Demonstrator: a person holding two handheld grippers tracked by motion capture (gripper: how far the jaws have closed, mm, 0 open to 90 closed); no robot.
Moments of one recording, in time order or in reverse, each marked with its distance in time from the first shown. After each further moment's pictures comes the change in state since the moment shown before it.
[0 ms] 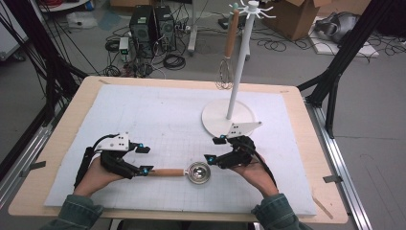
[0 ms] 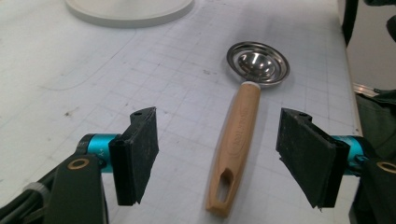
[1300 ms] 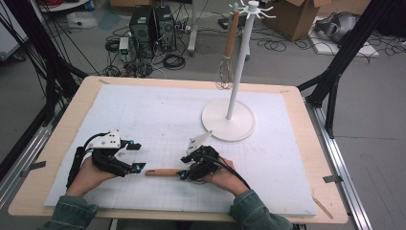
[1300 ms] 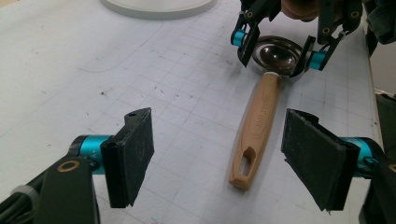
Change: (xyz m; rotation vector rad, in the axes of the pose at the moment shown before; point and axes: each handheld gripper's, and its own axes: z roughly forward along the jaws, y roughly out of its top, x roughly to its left) left arm 0.007 -0.007 -0.015 -0.004 0.051 -0.029; right arm 0.028 0.002 0.099 0.228 0.168 -0.135
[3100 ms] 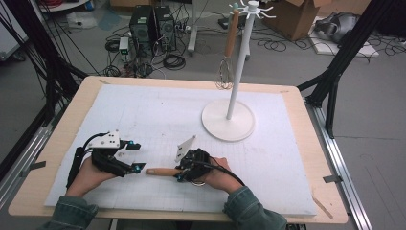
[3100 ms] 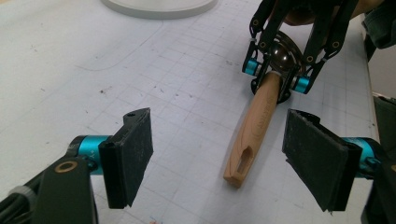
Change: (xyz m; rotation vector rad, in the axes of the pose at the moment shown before) left arm 0.002 -0.002 0.000 -0.003 -0.002 -0.009; right arm 0.009 0.014 0.019 0.162 0.017 -0.151
